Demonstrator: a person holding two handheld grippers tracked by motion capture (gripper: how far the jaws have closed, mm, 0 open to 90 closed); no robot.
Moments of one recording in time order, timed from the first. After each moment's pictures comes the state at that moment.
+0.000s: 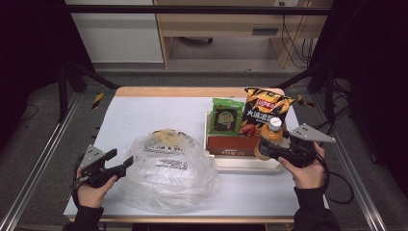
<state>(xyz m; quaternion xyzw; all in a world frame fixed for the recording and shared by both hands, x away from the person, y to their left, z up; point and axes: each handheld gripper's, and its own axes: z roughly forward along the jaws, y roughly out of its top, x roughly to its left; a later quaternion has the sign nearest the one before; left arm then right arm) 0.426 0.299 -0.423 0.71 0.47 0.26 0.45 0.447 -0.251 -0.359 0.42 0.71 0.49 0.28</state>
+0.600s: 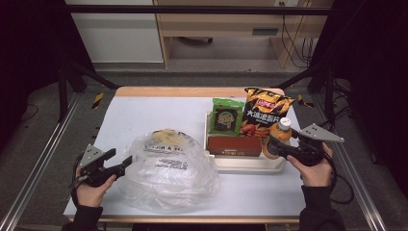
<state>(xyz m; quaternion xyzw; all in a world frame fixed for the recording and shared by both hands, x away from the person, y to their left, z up) 0.427 0.302 -0.423 0.71 0.47 0.26 0.45 0.457 -0.279 -0.373 0.44 0.70 0.48 0.28</state>
